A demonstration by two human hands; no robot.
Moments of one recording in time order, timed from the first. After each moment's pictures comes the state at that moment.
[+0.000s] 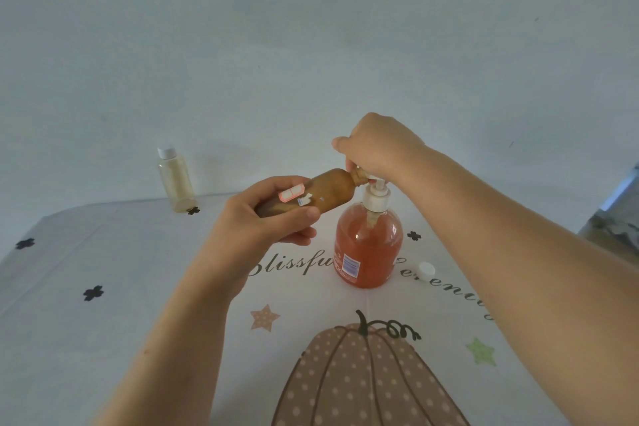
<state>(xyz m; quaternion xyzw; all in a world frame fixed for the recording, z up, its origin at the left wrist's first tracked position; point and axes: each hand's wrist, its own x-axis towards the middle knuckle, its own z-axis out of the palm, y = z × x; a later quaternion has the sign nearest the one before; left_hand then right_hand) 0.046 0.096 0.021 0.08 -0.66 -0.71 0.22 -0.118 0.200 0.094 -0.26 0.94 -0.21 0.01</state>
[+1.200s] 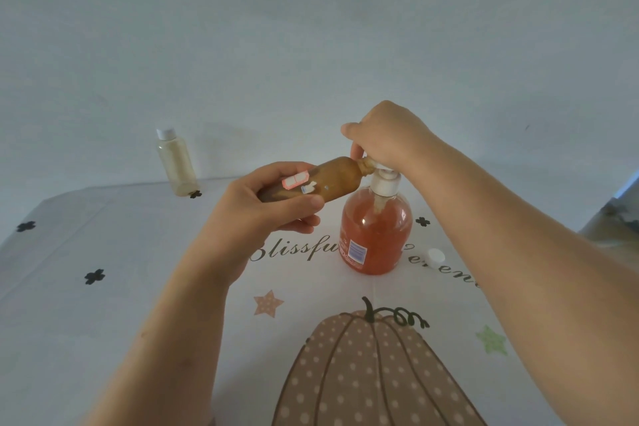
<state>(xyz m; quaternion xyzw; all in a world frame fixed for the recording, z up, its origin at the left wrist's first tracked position) 0.044 0.091 0.017 0.09 -0.68 -0.70 0.20 -0.125 0.198 0.077 -0.24 0.94 -0.26 0.03</state>
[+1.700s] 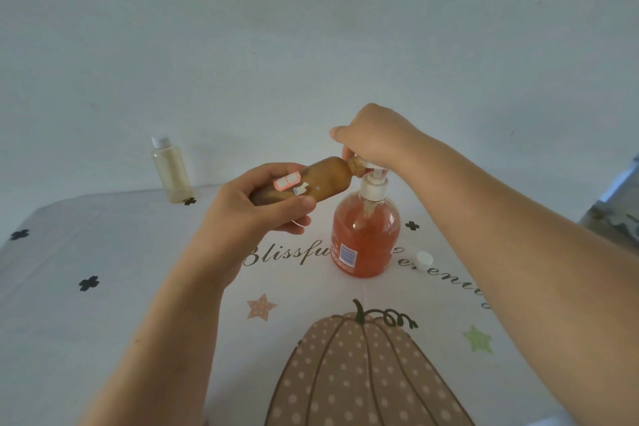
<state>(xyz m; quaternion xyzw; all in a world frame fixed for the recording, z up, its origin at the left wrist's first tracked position) 0.048 0.097 0.024 0.08 -0.69 -0.69 0.22 -0.118 0.201 0.092 -0.26 0.93 -0.25 0.04</state>
